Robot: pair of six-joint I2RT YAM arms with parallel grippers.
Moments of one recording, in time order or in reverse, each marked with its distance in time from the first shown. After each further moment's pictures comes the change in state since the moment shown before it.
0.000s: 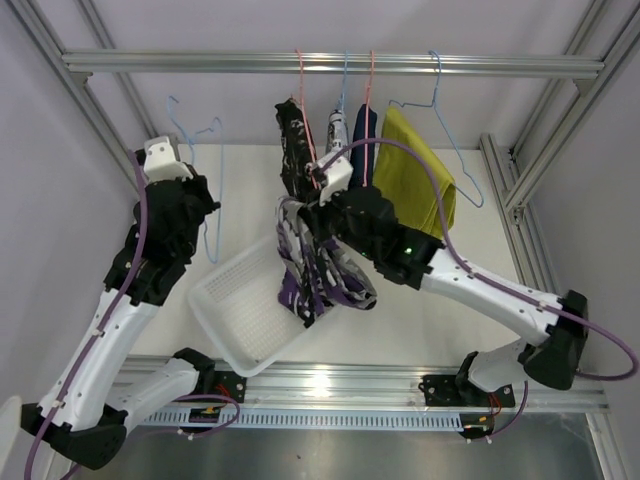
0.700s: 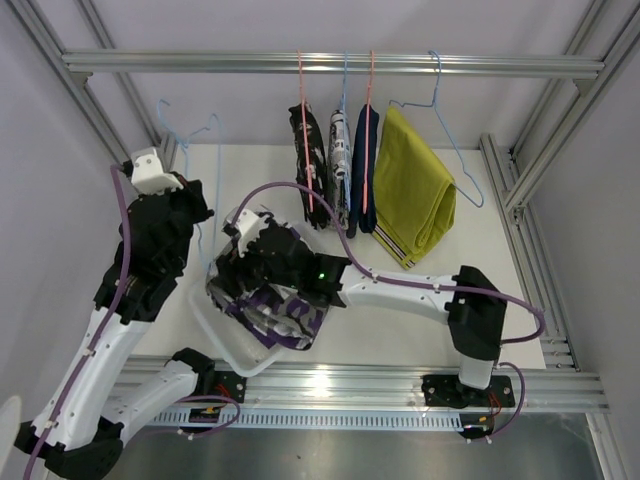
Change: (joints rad) left arm 0.000 -0.096 -0.053 0.025 0.028 -0.001; right arm 0.214 0.418 0.116 0.211 -0.190 0.097
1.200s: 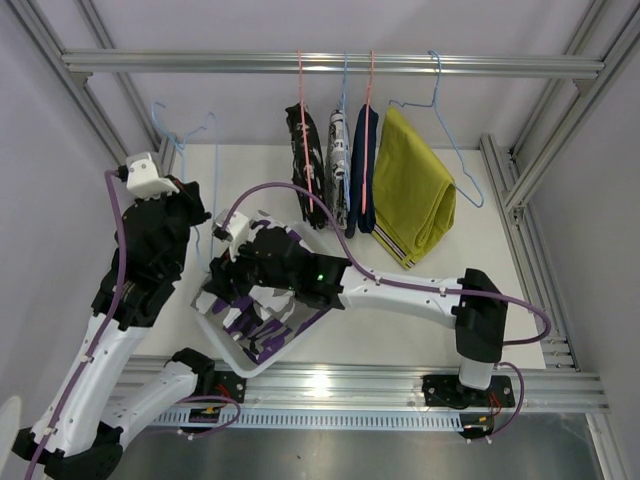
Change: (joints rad) left arm 0.007 -0.033 -0.022 0.019 0.002 0.000; right arm 0.042 0.022 0.091 -0.056 -0.104 0.019
